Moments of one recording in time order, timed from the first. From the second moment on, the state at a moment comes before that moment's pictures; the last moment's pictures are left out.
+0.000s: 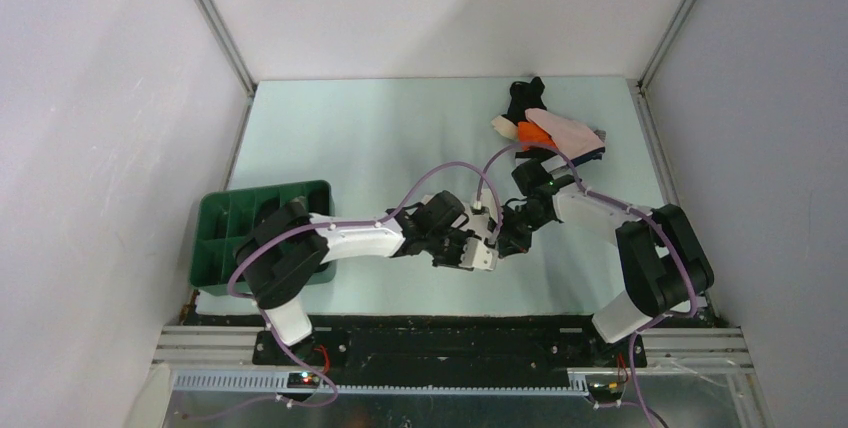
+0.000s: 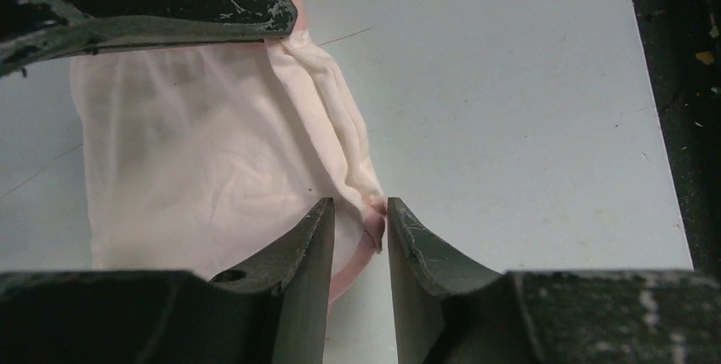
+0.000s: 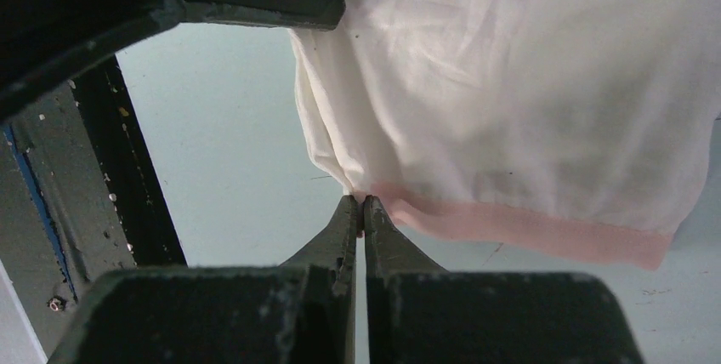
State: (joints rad) left arm -0.96 1.72 0.93 -0.14 0.44 0.85; right arm 0.45 1.57 0.88 -0.64 -0.62 -0.79
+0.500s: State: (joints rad) left arm -0.99 1.74 0.91 -0.09 0.38 0.81; right arm 0.45 1.58 0.88 -0.63 -0.62 -0.76
